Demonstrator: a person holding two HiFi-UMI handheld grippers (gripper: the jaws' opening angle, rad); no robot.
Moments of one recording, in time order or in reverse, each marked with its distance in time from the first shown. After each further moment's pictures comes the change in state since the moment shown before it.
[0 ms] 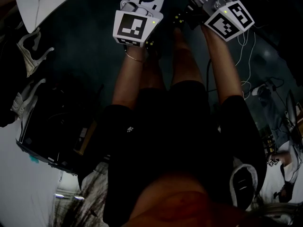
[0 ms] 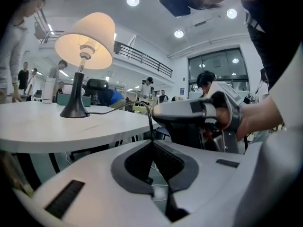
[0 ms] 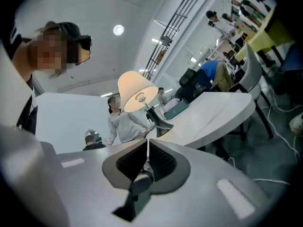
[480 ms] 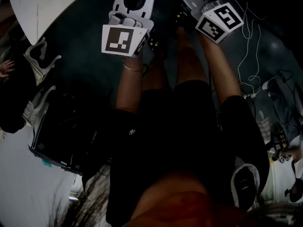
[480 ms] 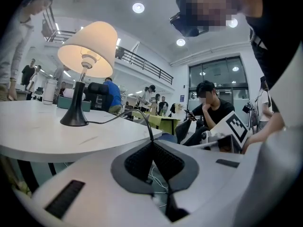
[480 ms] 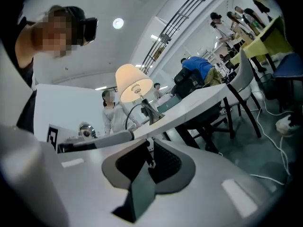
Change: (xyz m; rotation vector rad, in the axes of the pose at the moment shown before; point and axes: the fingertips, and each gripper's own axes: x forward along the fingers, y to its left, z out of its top) left arm -0.009 -0.015 0.034 -0.039 -0.051 -0.008; right arm -0.035 -0.015 -0.033 -0.049 0.039 -0.099
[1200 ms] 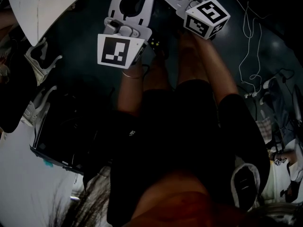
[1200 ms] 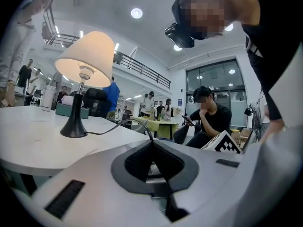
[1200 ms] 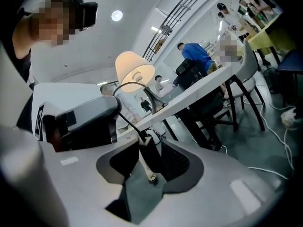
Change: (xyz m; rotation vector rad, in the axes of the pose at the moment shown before) left arm -0.015 -0.011 0.028 0.026 -0.063 -0.036; right arm 0.025 0.011 -0.036 0.000 0.099 0.025
